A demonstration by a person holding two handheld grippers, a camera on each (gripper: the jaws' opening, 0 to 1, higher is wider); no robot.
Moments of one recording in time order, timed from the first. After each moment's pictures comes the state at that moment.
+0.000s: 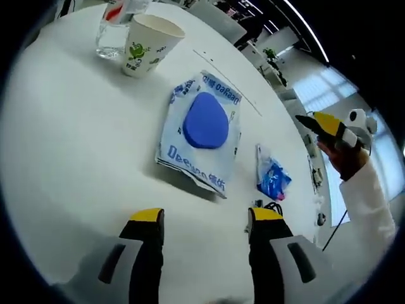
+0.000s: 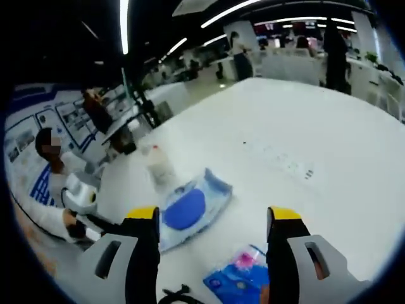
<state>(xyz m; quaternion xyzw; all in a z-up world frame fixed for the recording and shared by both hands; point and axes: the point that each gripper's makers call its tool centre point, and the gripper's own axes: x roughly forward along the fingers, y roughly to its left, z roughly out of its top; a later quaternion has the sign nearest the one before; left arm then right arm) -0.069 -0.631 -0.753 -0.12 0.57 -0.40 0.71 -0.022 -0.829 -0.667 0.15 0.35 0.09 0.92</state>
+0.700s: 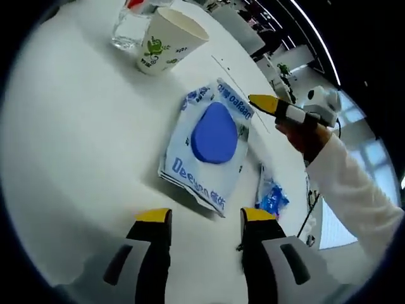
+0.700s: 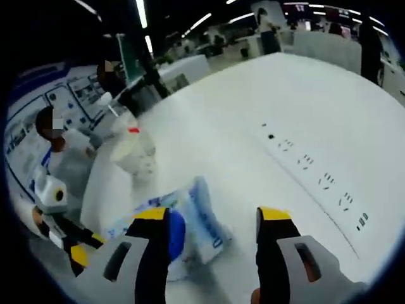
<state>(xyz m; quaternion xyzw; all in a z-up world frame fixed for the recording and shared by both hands) -0.054 -0.647 -0.756 -0.19 0.59 -0.35 0.70 0.077 -0.807 -0.743 0.10 0.38 0.17 0.90</state>
